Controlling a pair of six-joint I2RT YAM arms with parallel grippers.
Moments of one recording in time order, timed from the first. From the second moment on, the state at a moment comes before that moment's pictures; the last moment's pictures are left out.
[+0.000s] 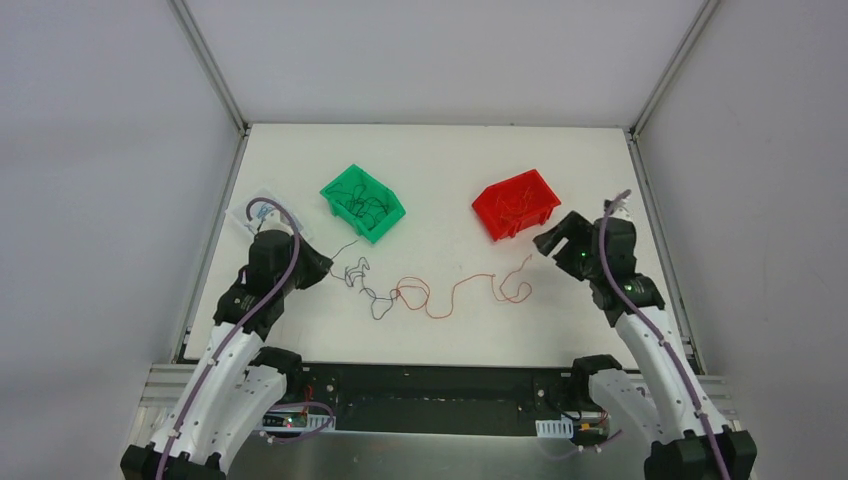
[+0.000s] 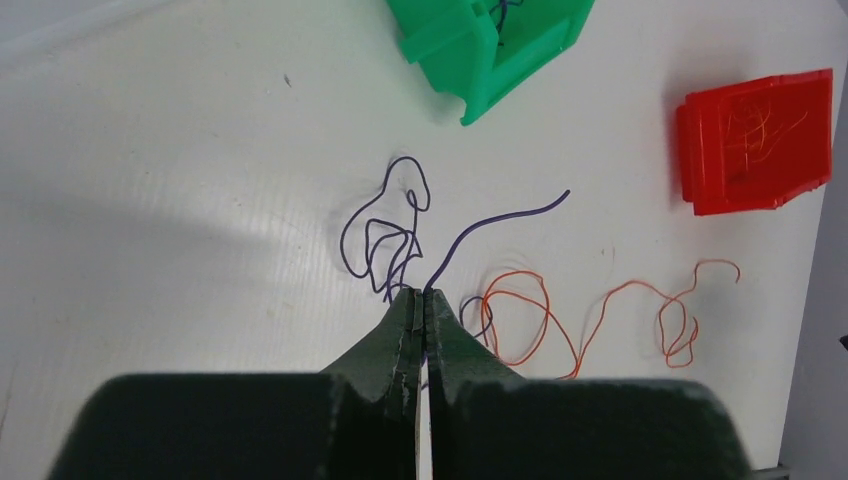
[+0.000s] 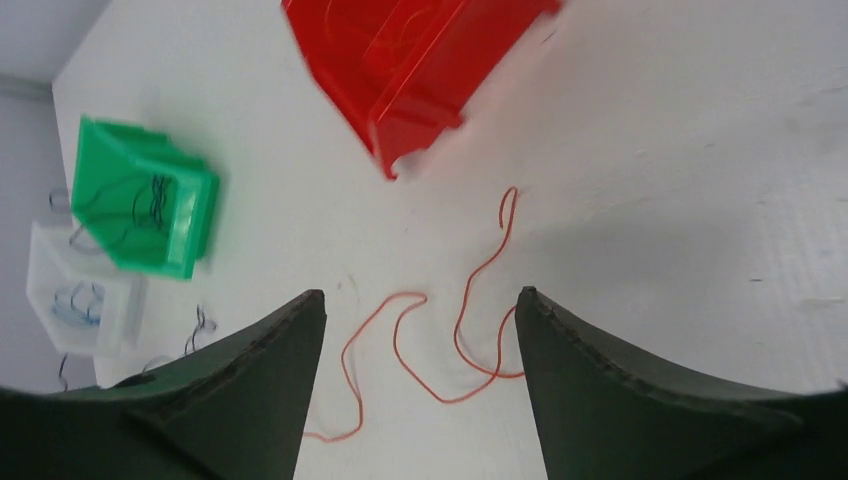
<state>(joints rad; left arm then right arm) -0.23 0.62 0.58 -0.55 -0.05 -0.71 0.10 0.77 0.64 -0.44 -0.01 0.72</state>
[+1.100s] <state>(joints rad) -0.23 0.60 0.59 -0.50 -0.06 -0.67 0.73 1.35 0.80 -0.20 -0.21 0.63</state>
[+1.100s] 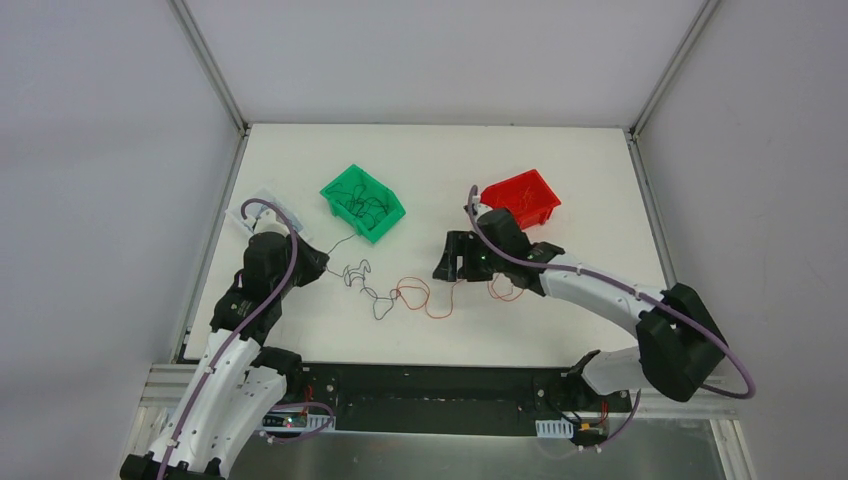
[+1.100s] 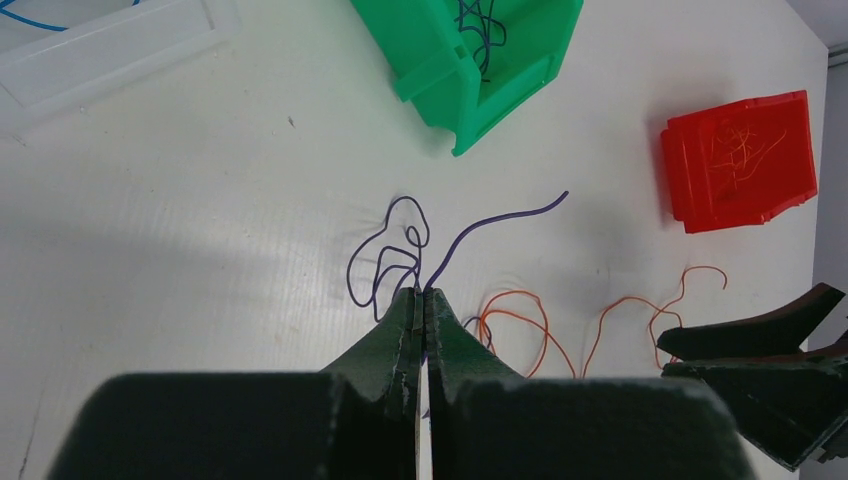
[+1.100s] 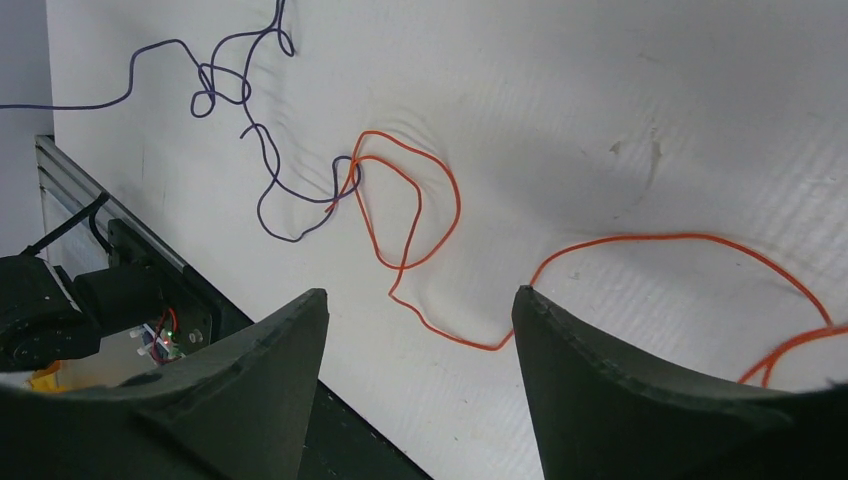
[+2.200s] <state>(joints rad) -0.23 0.60 0.59 -0.52 -0.06 -0.67 0.89 1.68 0.99 -0.19 -0.13 0.68</state>
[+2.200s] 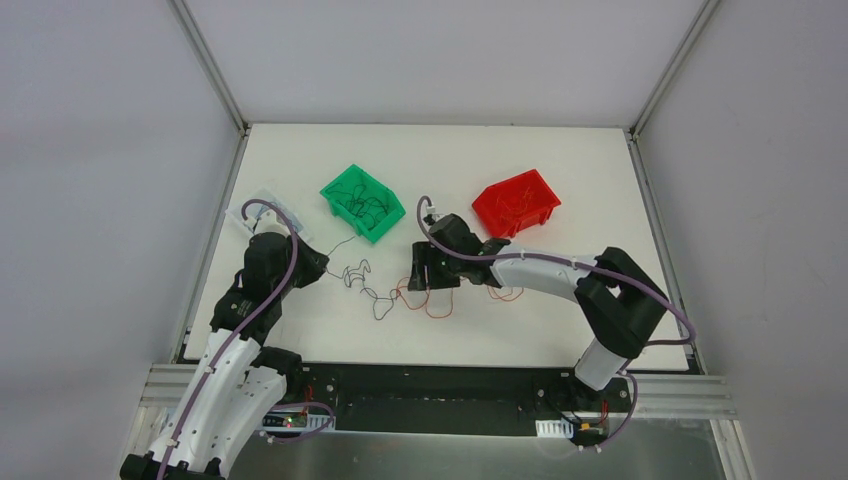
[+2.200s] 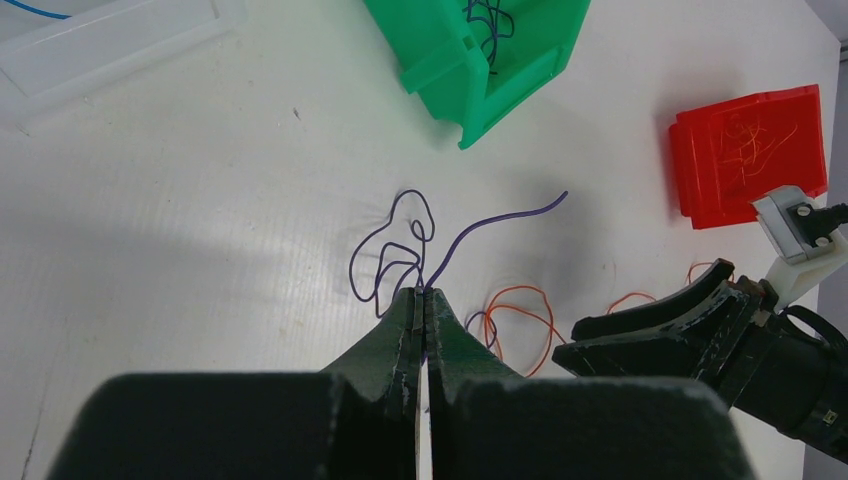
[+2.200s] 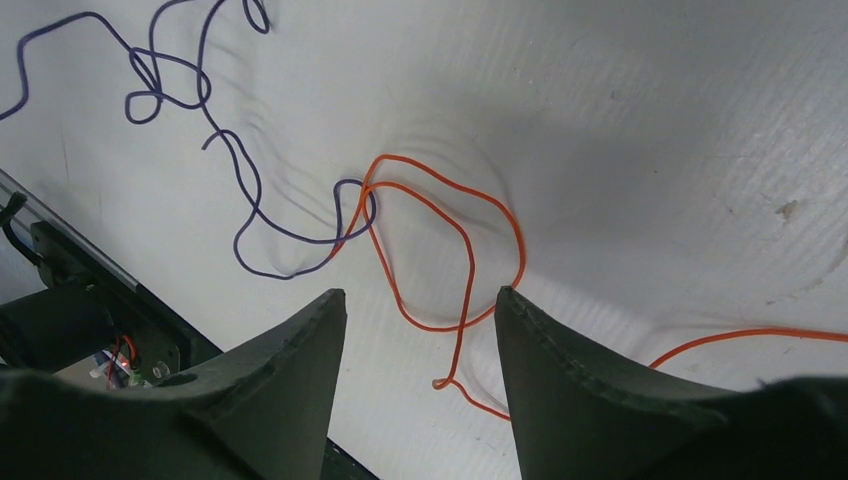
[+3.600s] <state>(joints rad) -0.23 0.63 0.70 -0.63 -0.36 -0.66 0.19 1.01 0.54 -0.24 -0.07 0.84</state>
